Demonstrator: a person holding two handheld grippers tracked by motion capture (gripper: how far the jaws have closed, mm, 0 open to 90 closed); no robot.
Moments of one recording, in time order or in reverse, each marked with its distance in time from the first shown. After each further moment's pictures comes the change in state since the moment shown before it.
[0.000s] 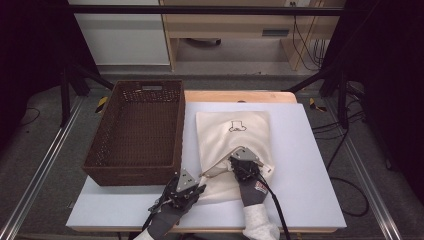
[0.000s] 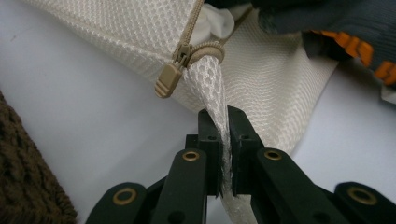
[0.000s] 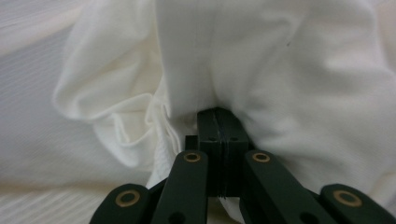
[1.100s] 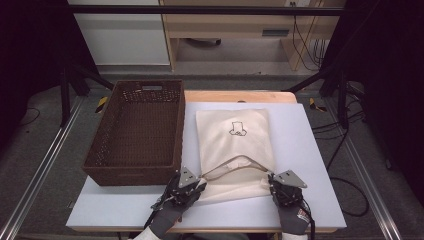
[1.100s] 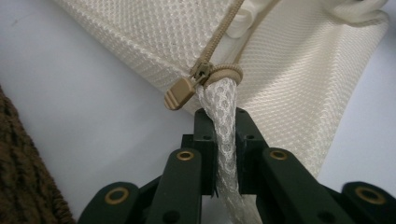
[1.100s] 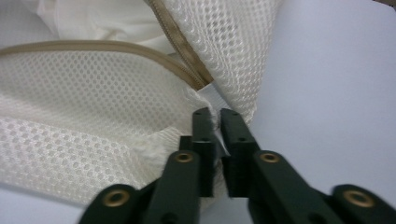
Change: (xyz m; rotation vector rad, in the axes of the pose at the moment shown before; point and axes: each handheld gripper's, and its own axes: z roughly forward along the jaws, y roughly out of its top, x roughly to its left) left arm 0.006 0.001 0.012 0.013 0.022 -0.048; right arm -0.060 -0.064 -0.097 0.038 -0.096 0.055
